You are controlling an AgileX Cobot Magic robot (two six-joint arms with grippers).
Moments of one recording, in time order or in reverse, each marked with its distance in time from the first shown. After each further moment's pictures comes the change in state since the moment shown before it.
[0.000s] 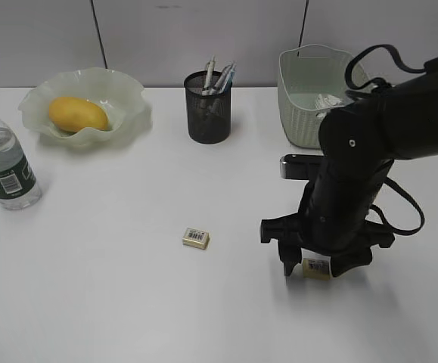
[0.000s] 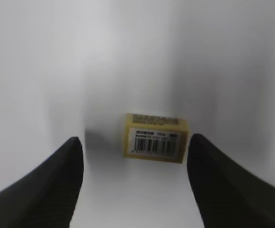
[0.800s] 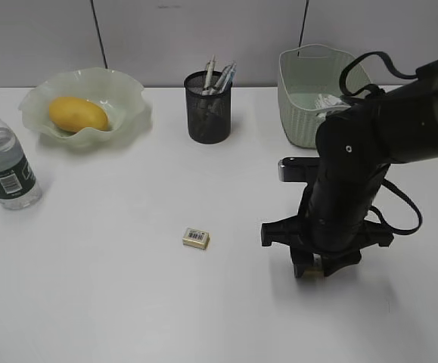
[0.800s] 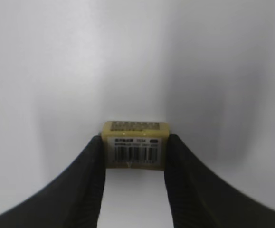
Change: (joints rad) left arm 0.000 0.000 0.000 0.000 0.000 0.000; right arm 0.000 0.022 0.000 -0.025 -0.016 -0.003
